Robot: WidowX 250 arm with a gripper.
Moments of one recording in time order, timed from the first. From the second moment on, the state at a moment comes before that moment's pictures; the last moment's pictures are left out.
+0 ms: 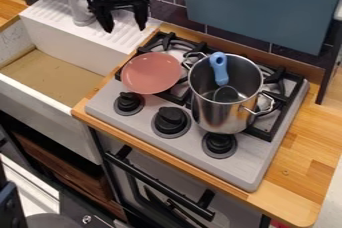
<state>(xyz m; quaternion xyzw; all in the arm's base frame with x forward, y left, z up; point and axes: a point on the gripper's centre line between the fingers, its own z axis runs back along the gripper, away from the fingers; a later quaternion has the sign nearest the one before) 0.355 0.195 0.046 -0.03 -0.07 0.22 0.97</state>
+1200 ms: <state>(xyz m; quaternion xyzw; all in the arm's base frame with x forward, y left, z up) 0.292 0.198 -0.011 -0.13 -0.04 0.16 0.98</state>
